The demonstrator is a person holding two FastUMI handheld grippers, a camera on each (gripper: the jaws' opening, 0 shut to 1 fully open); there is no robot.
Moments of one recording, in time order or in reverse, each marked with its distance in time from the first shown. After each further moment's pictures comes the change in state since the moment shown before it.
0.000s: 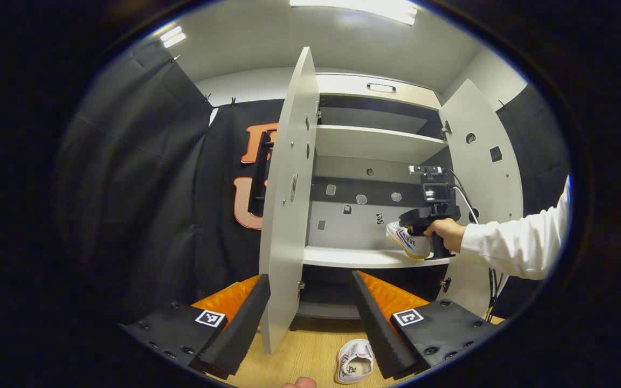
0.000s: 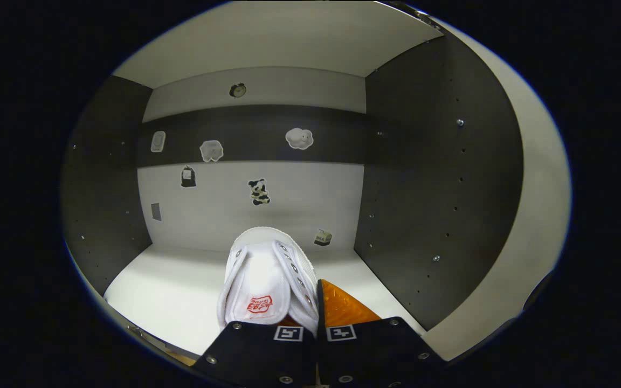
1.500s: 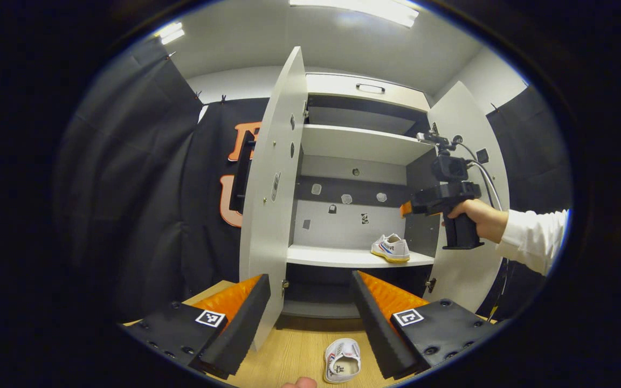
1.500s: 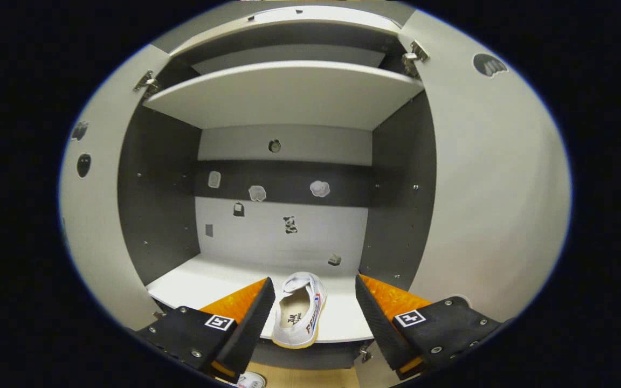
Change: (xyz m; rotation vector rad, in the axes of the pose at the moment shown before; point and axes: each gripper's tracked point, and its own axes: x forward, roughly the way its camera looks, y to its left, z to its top) left arm -0.004 -0.029 0.003 -0.025 0.005 -0.087; right arm -0.167 -0.016 0.054 -0.038 -0.238 0.233
